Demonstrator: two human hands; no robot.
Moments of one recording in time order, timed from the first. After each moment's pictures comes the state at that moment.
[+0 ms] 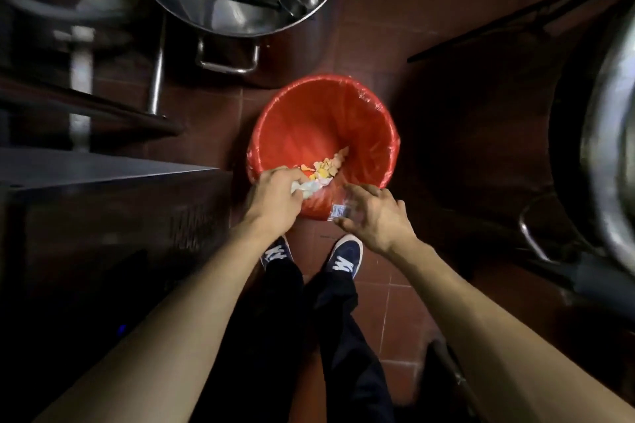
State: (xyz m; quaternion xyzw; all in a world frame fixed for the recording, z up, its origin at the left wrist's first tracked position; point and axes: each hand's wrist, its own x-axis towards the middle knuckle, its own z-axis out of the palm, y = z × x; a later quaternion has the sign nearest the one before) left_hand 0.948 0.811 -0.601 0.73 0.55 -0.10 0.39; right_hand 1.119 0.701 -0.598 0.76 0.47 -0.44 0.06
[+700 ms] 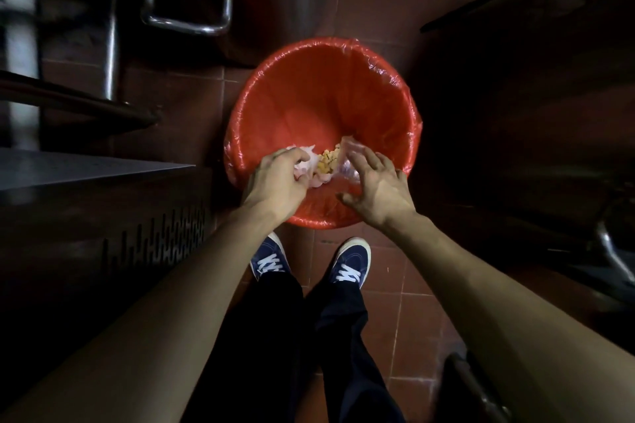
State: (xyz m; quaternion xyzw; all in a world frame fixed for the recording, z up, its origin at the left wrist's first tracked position) left_hand 0.964 0.820 -0.707 0.72 0.55 -0.11 0.41; right_hand 1.129 0.724 -0.723 0.78 0.47 -0.41 0.07
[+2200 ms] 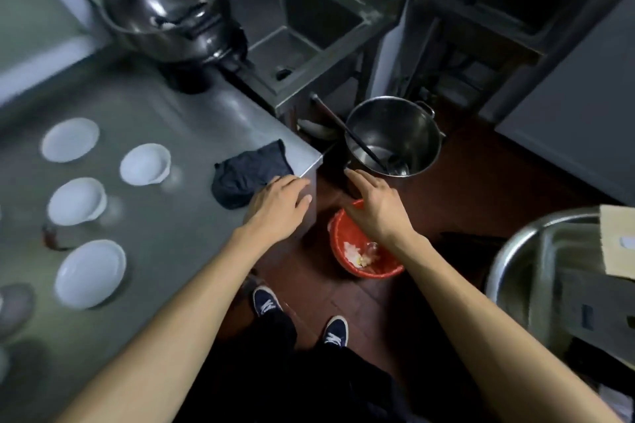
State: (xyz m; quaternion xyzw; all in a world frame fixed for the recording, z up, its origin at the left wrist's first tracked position) left_hand 0.808 0.660 -0.162 0.70 0.69 0.09 0.17; right_hand 1.017 0.692 -0.173 0.57 0.79 -0.22 -0.10
